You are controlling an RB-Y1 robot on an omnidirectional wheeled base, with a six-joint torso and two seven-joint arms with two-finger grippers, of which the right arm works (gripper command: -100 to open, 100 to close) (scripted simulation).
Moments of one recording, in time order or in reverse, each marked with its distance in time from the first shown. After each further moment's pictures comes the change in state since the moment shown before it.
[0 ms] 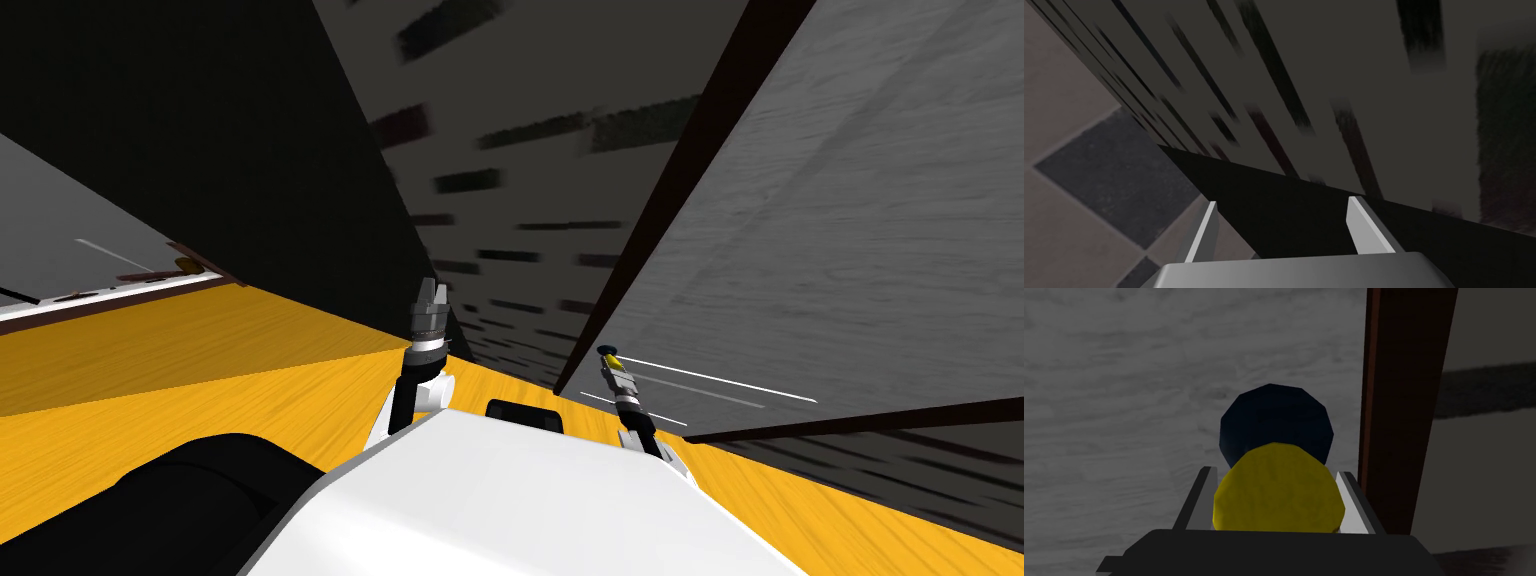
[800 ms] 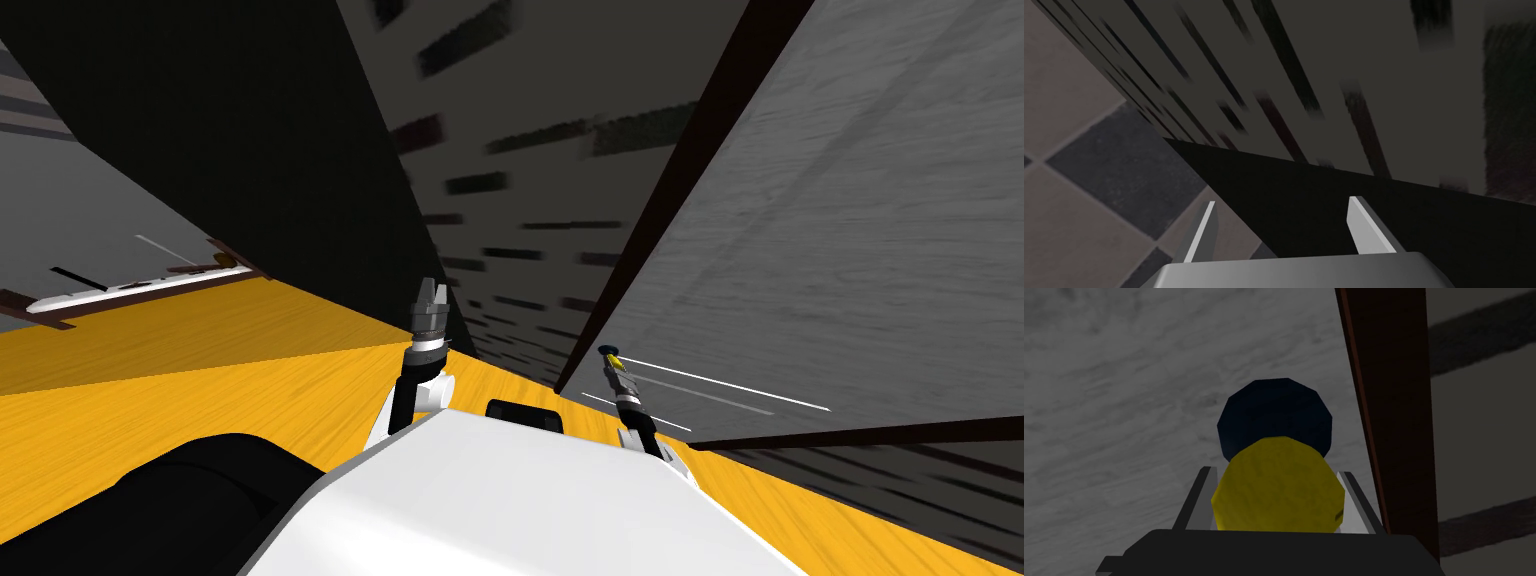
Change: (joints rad) arm -0.005 -0.005 0.012 0.006 -0.053 0.002 -0.194
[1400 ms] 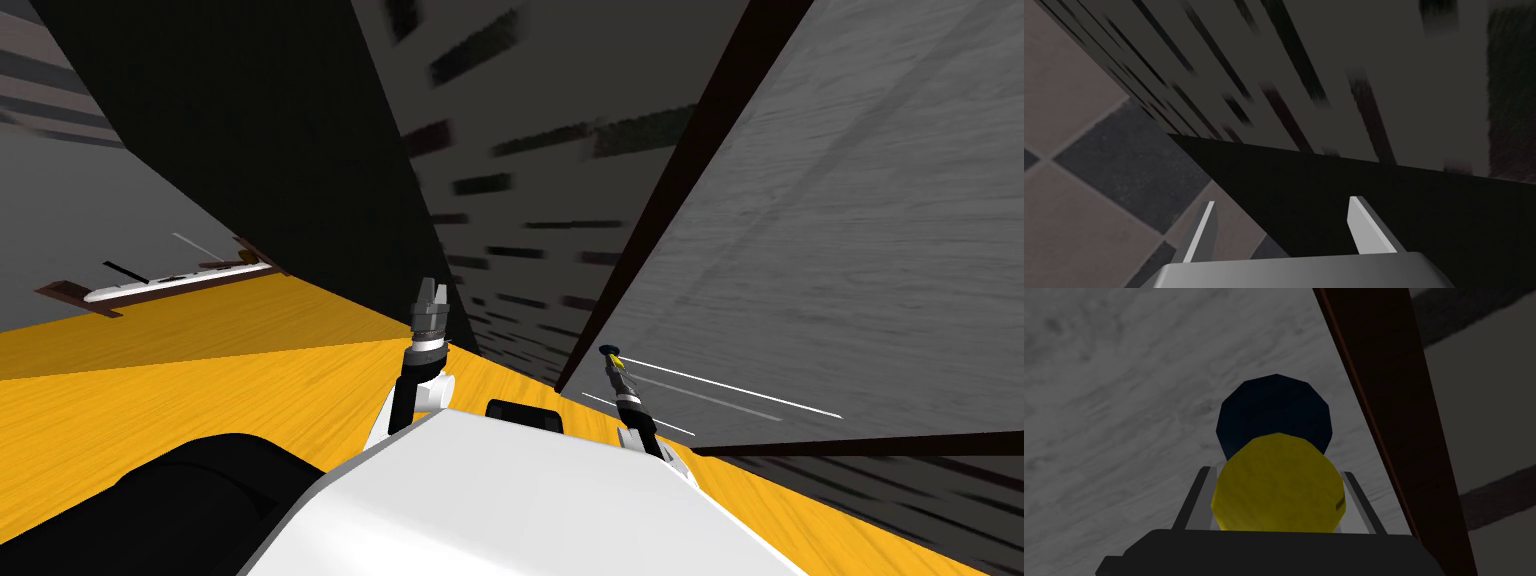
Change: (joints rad) arm -0.004 -0.003 0.010 0.003 -0.040 0.003 -0.137
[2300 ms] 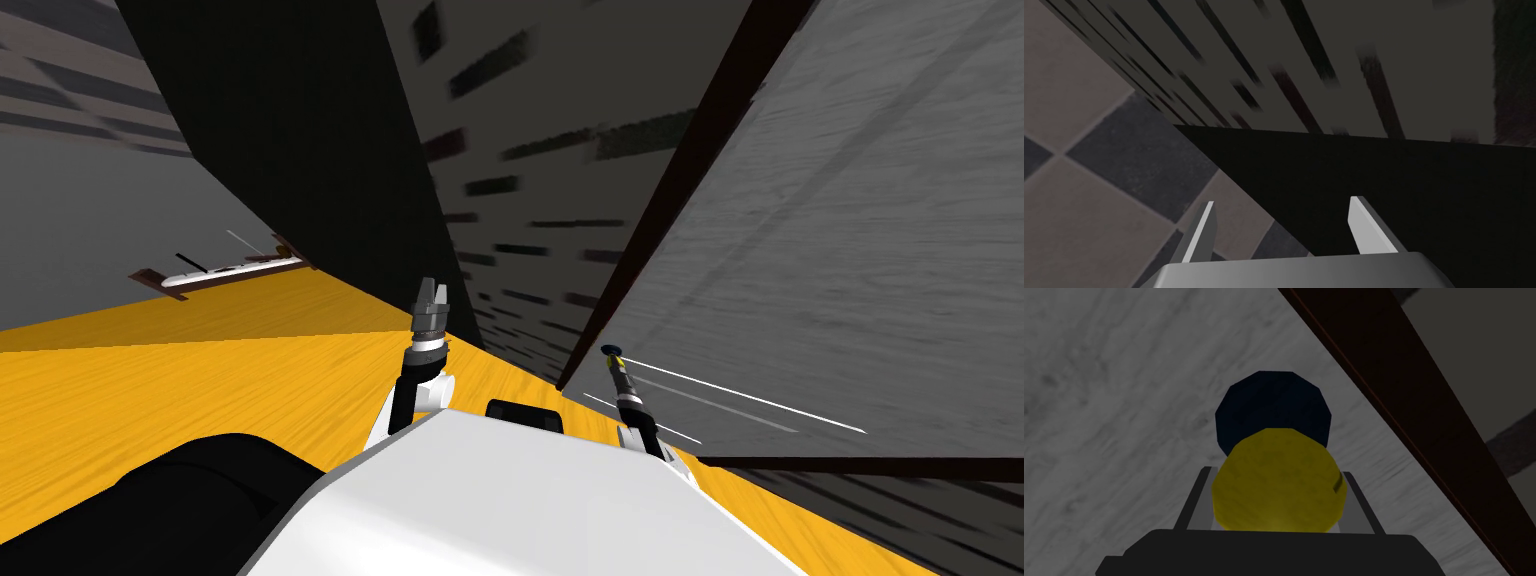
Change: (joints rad) arm -0.004 -0.007 0.017 0.007 -0.074 0.004 -0.219
